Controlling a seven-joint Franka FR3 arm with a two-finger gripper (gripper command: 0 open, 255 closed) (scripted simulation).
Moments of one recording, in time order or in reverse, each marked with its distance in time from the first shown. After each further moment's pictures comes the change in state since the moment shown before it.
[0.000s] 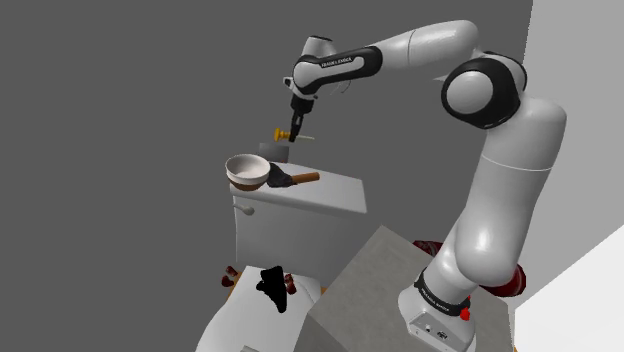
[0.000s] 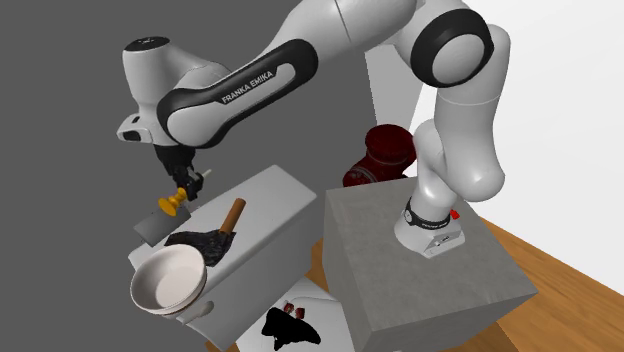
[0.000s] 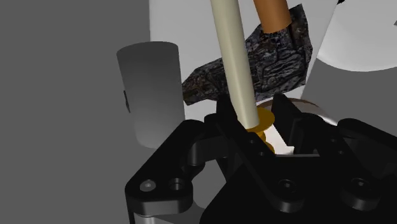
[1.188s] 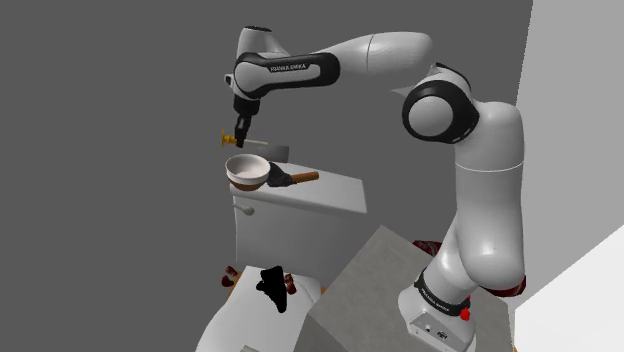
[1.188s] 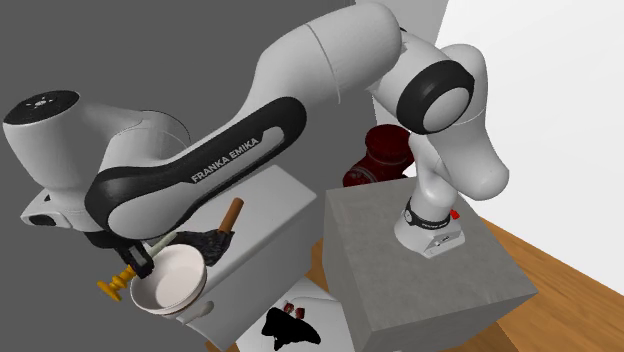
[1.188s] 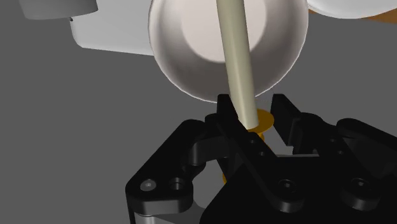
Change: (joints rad) arm 0.177 0.234 0.086 0.347 -0.036 -0.107 0.296
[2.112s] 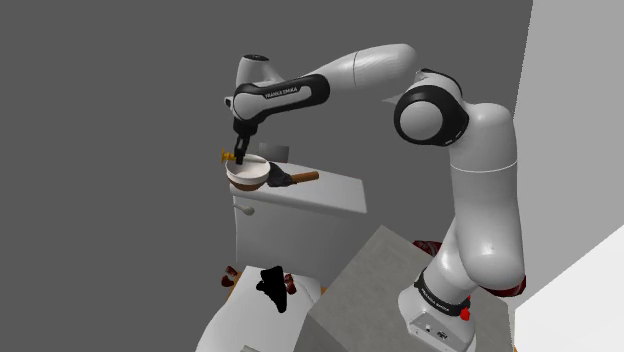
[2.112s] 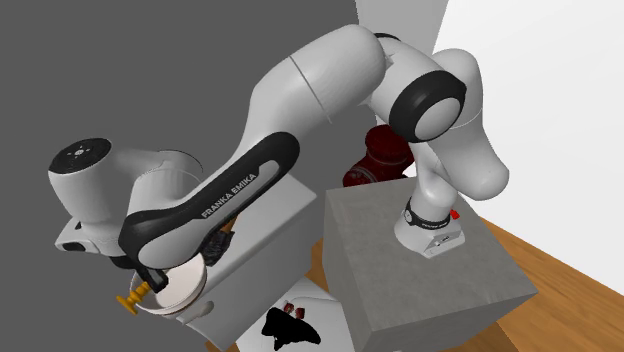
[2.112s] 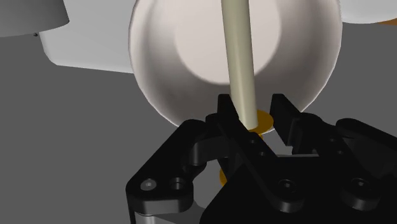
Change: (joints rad) arm 0.000 0.049 0.005 -0.100 0.008 0.148 -0.004
